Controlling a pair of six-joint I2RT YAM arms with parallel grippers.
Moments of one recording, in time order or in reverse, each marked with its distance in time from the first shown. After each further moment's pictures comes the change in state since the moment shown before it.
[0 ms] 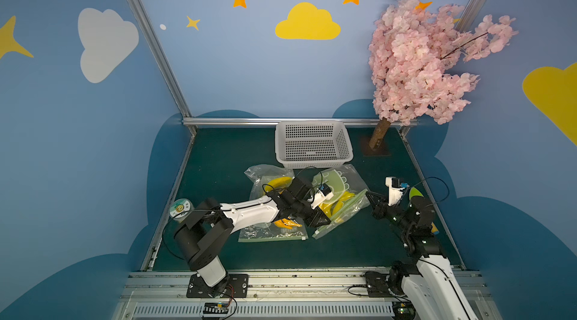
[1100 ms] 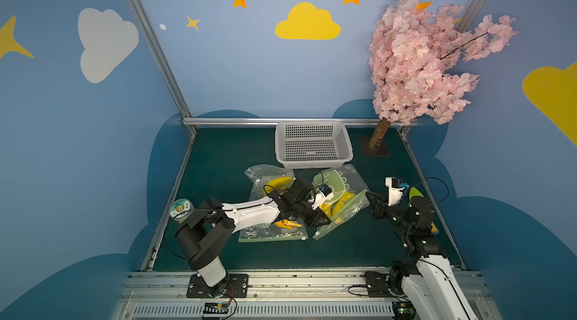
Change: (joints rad) left arm -0.014 0.013 0.000 0.008 -0.028 -0.013; right arm 0.000 0.000 -0.003 0.002 -0.005 0.008
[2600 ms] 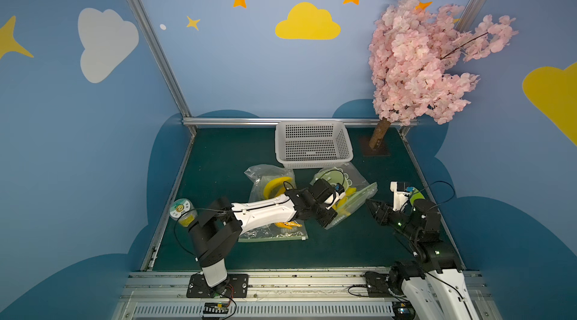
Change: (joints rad) left arm -0.145 0.090 0.258 -0.270 -0.444 0.013; right arm 0.126 -0.160 0.161 -0.454 0.121 0.206
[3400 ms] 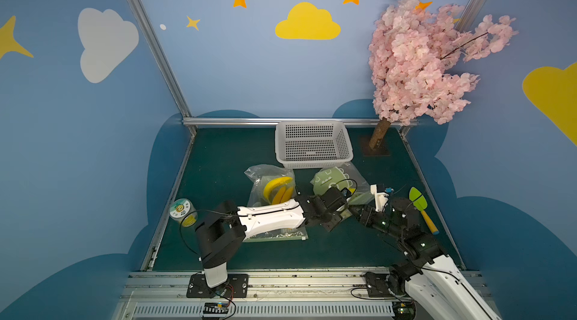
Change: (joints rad) left arm -0.100 0.013 0.059 -0.088 -0.229 -0.003; right arm 0.263 0.130 -0.091 0.199 0.068 0.246
